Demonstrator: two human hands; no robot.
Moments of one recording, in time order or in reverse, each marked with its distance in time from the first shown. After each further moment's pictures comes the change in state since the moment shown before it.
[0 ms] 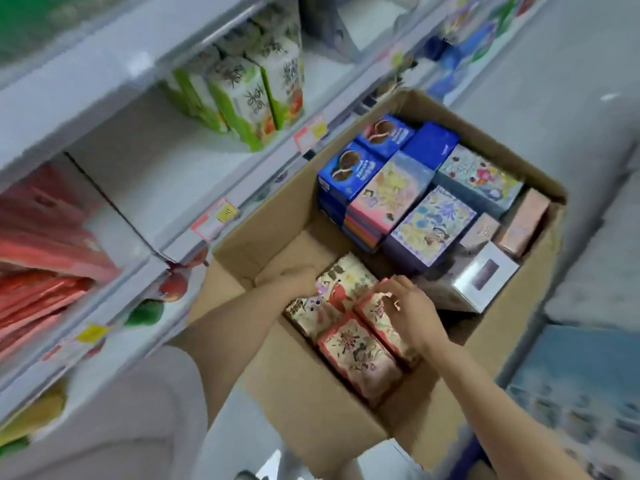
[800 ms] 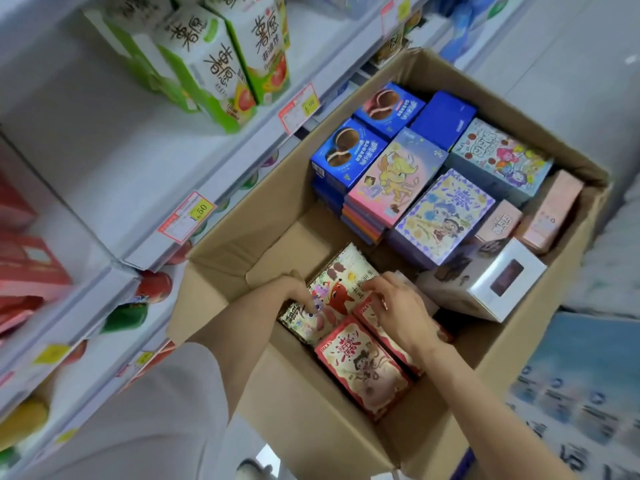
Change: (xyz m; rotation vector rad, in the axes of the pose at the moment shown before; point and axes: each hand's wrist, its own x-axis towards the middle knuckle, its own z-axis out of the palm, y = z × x) left_hand 0.063 -0.013 0.033 -0.227 -0.265 -0.315; right_hand 0.029 0.008 0.027 0.033 -0.076 0.033
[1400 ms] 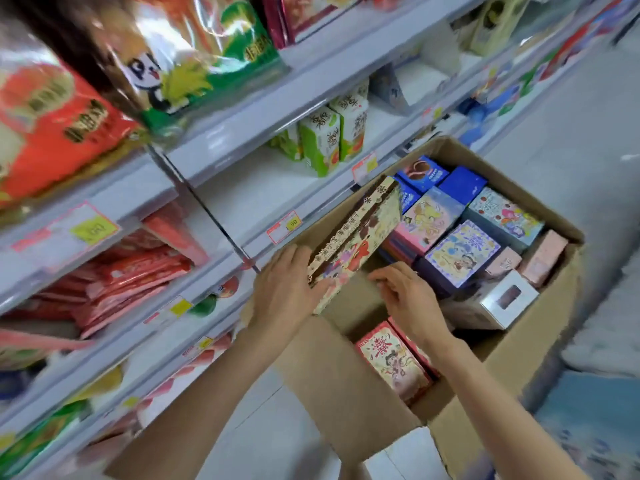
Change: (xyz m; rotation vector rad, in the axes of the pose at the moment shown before) left_hand -0.280 -0.094 -0.008 -0.154 1.121 0.350; right_hand -0.047 -0.122 -0.048 0.011 0.282 -0.325
